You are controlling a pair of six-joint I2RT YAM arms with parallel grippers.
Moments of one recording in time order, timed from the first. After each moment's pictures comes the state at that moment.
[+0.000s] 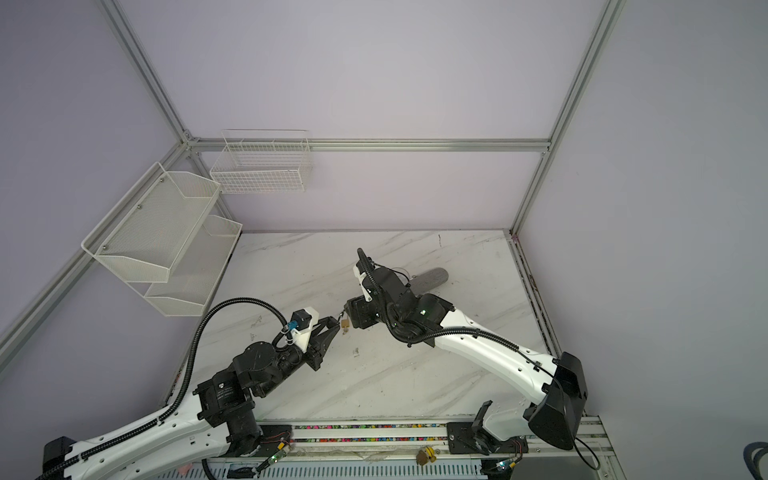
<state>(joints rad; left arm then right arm) -0.99 0.64 0.49 0.00 -0.32 -0.05 0.95 1.37 1.29 -0.55 0.06 0.42</state>
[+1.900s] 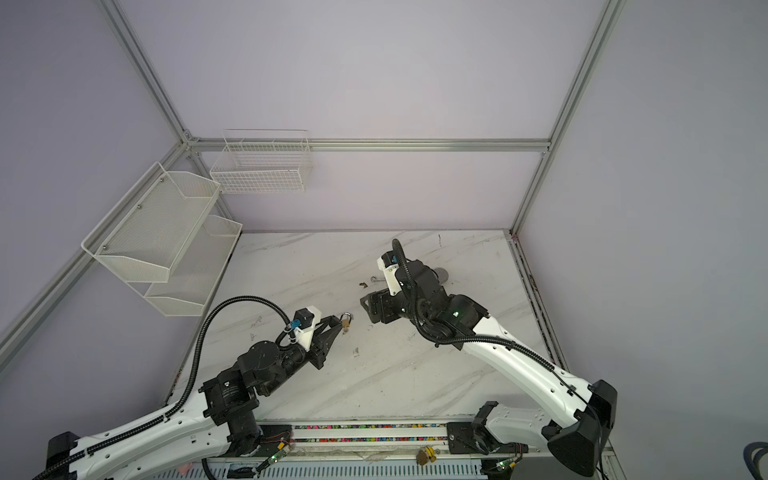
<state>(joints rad) -0.99 0.72 0.49 0.02 -0.34 -0.10 0.80 1.20 1.20 -0.56 -0.03 0.41</state>
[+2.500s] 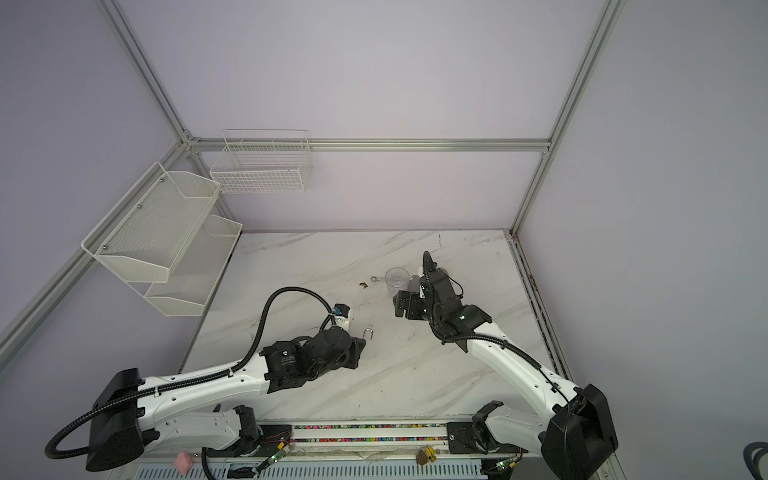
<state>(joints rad) -1.09 1.23 0.81 -0.42 -0.35 -0.84 0.58 1.17 0.88 -0.39 0.00 0.60</state>
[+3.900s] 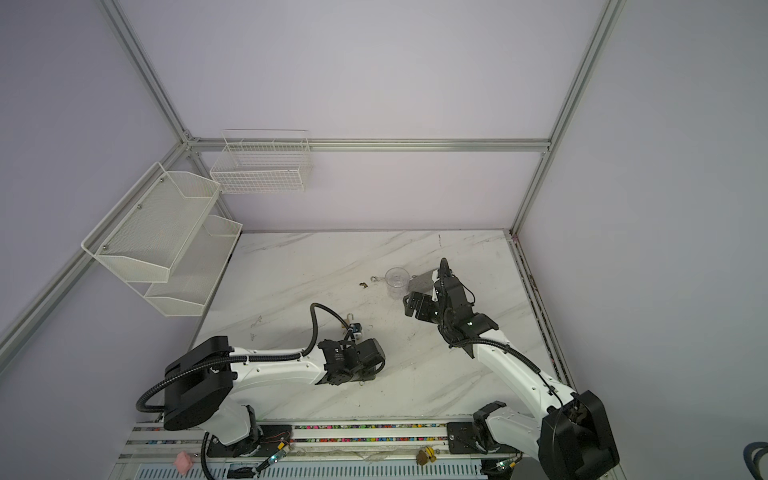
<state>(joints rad) -1.13 1.58 0.92 -0.54 -0.31 -1.14 0.44 1.13 0.76 -0.25 -0.08 0.65</state>
